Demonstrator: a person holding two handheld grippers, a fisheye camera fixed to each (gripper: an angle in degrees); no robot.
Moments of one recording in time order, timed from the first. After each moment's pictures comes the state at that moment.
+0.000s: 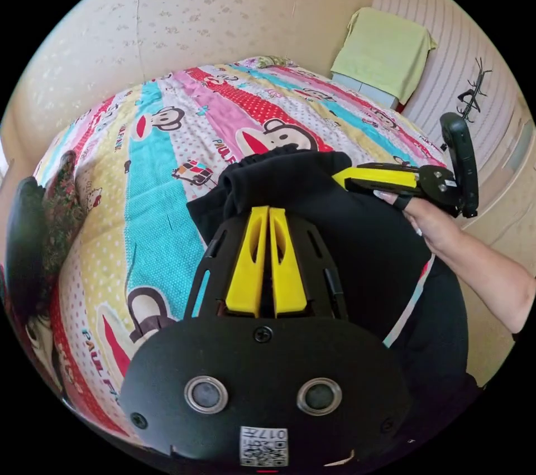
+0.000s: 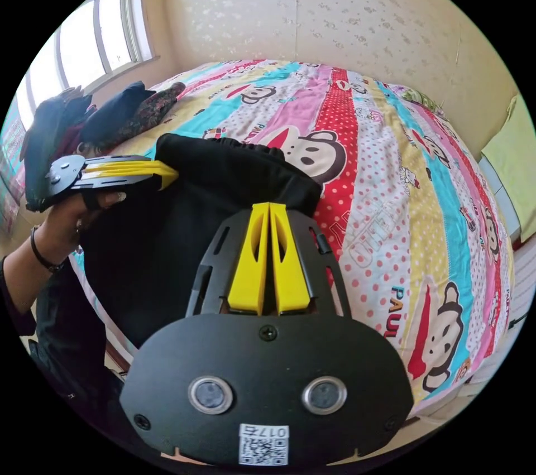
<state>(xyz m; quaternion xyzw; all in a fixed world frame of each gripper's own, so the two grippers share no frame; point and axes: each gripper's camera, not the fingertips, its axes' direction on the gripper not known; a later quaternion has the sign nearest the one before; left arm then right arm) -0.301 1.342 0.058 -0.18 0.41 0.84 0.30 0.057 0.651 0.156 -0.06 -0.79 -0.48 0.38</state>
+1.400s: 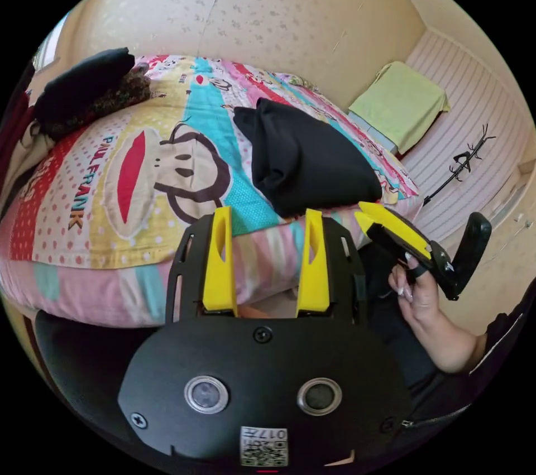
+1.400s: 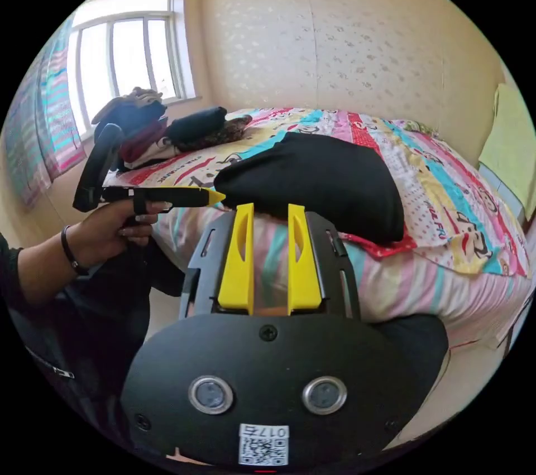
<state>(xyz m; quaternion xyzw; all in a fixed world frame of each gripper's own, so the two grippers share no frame) -0.422 1.145 0.166 -0.29 0.47 0.71 0.44 0.308 0.775 0.254 0.03 -0.86 -0.36 0.36</state>
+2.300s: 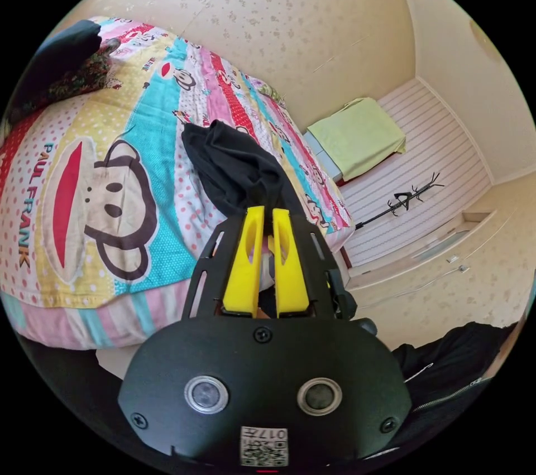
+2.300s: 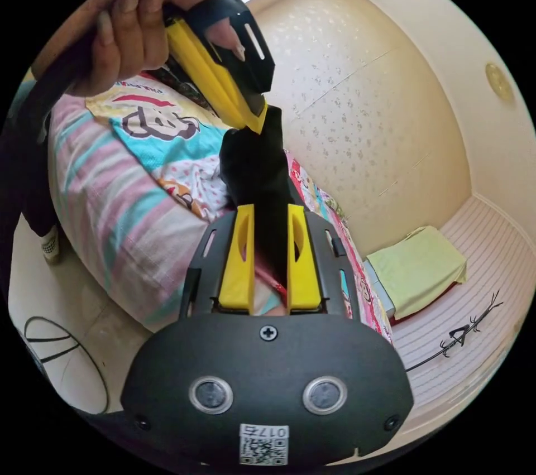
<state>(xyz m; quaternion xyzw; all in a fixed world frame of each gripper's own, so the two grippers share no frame) -0.325 1.143 0.112 -0.46 0.48 0.63 0.40 0.366 0.879 0.145 0.33 -0.69 -0.41 0.50</state>
